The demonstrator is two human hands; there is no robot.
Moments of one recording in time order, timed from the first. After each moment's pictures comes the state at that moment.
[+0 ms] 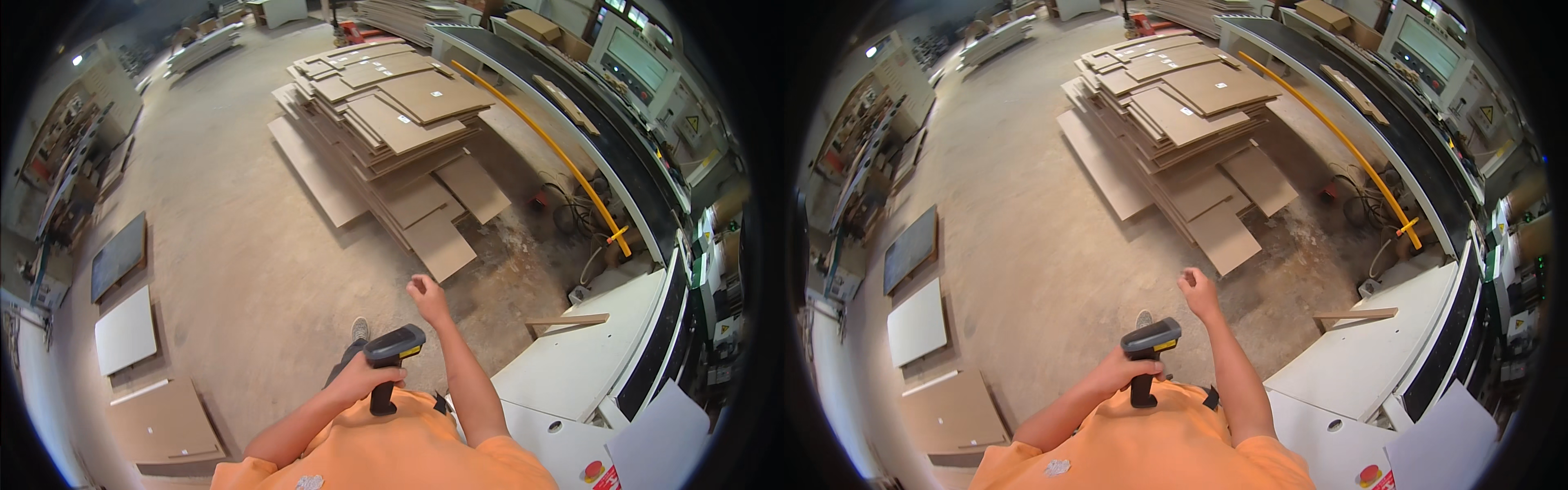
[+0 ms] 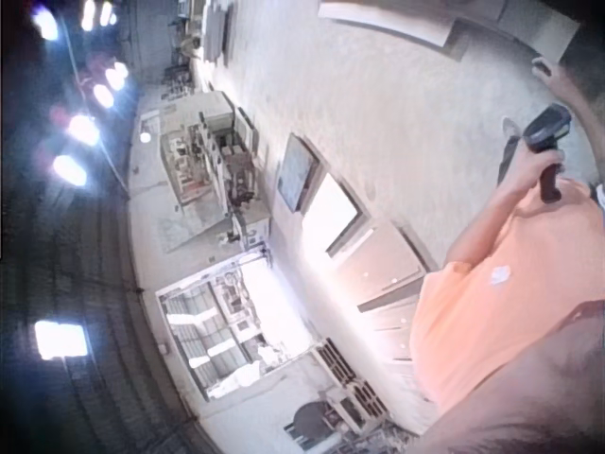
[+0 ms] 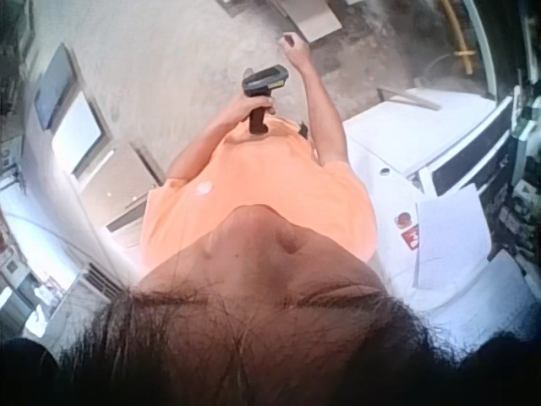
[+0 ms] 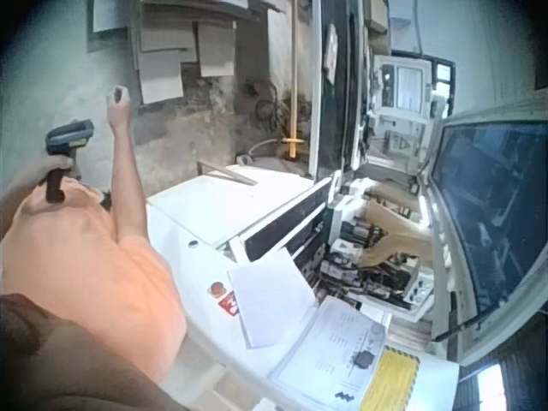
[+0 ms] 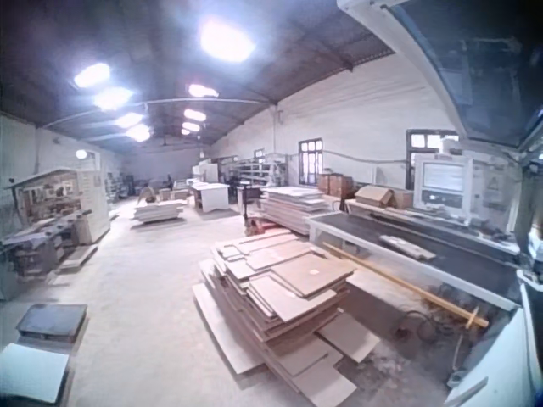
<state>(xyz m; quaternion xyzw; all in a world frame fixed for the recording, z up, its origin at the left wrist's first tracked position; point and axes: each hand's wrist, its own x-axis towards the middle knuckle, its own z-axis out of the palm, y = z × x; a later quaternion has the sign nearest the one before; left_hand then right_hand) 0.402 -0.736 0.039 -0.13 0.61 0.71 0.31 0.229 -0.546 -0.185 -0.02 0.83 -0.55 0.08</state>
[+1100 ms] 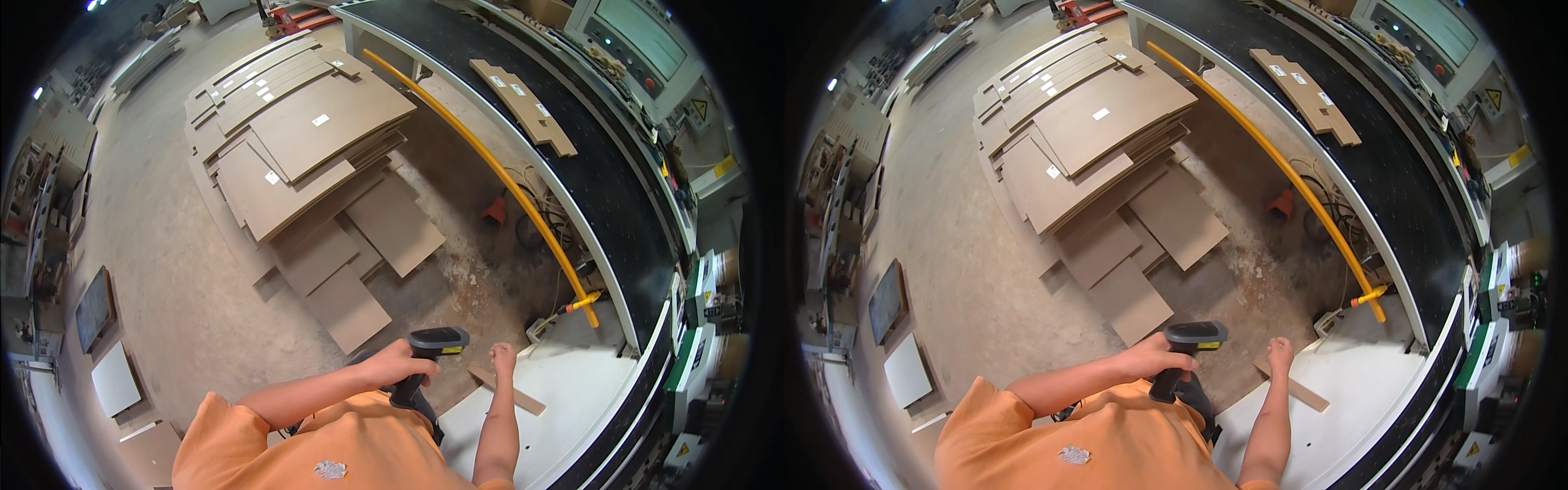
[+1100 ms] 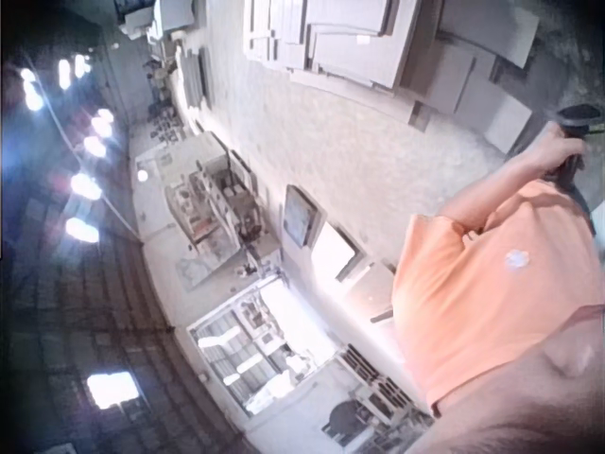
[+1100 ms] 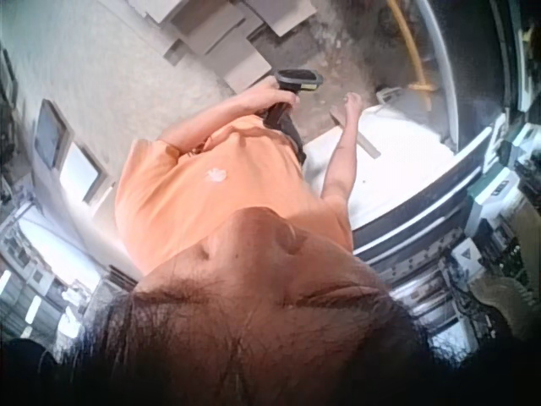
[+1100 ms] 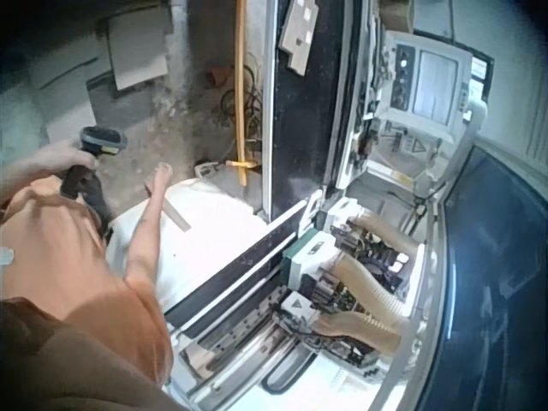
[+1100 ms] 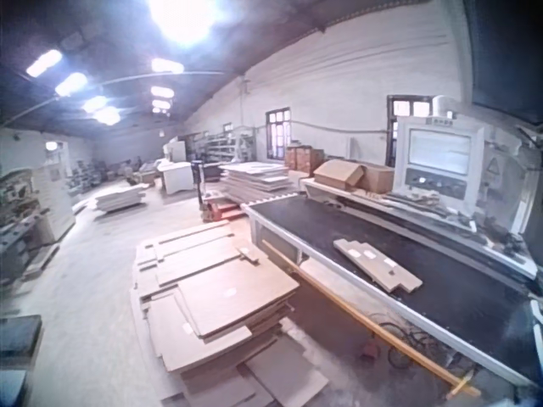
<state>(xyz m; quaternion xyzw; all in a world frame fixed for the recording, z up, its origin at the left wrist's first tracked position) -0.132 -0.353 0.022 -0.01 0.53 0.69 0.50 -0.055 0.046 -0.276 0.40 0.77 -0.50 0.05</state>
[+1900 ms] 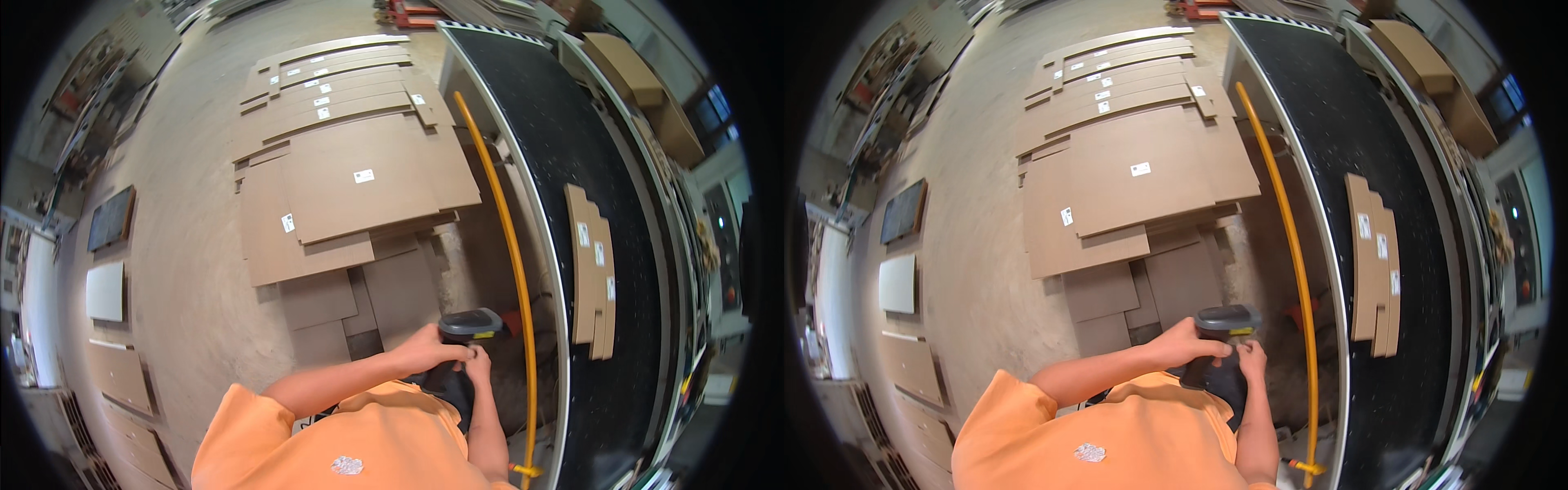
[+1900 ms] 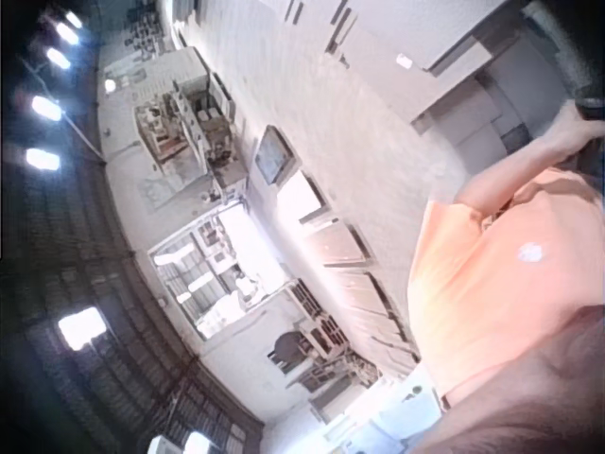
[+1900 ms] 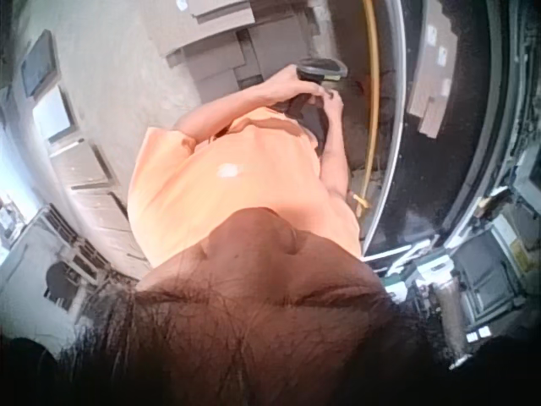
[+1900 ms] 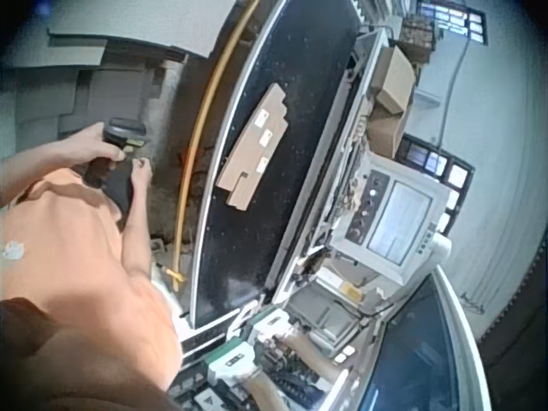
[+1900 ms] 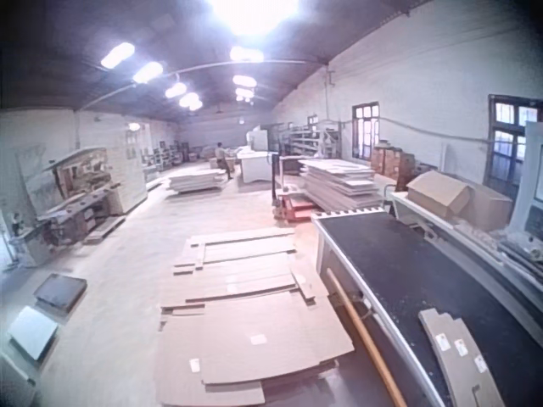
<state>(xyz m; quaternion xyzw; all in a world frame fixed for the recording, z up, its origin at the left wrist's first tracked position) -0.513 -0.304 0.022 -0.05 0.54 0.79 0.26 -0.519 -0.017 -0.237 0.07 0.91 -0.35 0.21</state>
